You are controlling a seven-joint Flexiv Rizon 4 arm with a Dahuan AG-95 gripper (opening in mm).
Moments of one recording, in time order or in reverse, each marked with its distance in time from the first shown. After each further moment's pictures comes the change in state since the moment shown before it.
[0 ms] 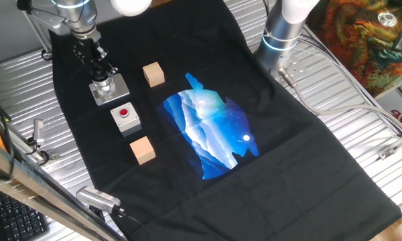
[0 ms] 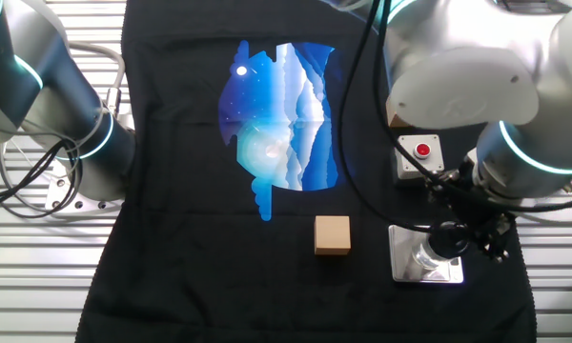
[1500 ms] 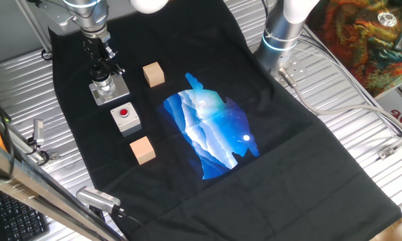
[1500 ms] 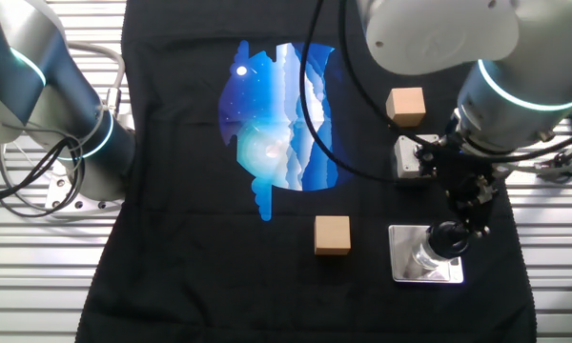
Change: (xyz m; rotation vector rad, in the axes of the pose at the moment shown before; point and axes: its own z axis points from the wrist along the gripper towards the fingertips) arm 0.007 0.036 -0.029 0.035 0.033 0.178
